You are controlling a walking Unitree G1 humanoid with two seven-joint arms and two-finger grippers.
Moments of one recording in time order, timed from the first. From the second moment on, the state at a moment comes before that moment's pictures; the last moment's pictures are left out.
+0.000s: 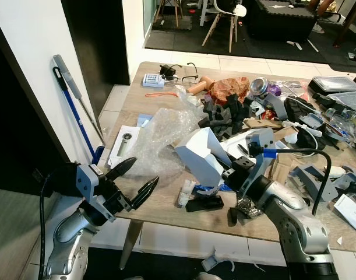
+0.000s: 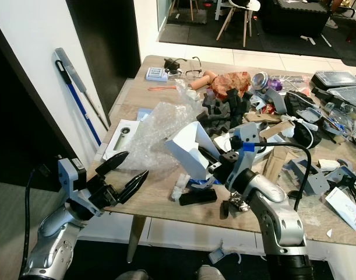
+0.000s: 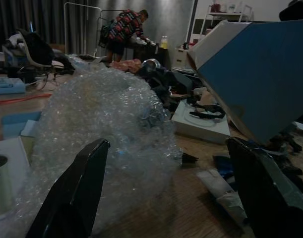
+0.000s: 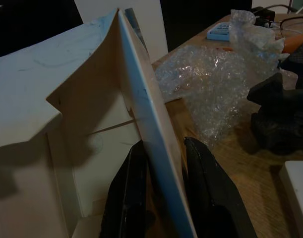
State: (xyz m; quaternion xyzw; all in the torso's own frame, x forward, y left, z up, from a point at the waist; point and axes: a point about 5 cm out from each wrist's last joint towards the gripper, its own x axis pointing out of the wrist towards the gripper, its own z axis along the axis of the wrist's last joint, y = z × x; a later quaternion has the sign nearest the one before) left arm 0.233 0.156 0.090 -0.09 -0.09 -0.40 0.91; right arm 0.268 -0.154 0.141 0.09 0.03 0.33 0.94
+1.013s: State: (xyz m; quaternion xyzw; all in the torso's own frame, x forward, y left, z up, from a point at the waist) left arm 0.233 0.157 0.096 -0.14 -0.09 -0.41 0.90; right arm 0.271 -0.155 0.141 0.08 0.03 0.33 0.94
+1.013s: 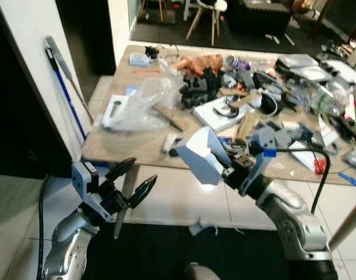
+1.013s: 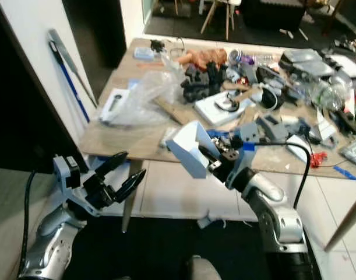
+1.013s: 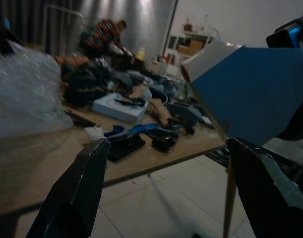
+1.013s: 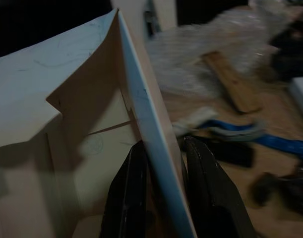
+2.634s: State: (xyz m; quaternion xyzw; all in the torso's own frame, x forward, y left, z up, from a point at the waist) left arm 0.239 0.151 0.105 -0.13 -0.09 -0.40 0.90; right arm 0.275 -0.154 0.139 0.09 0.06 0.32 0.94
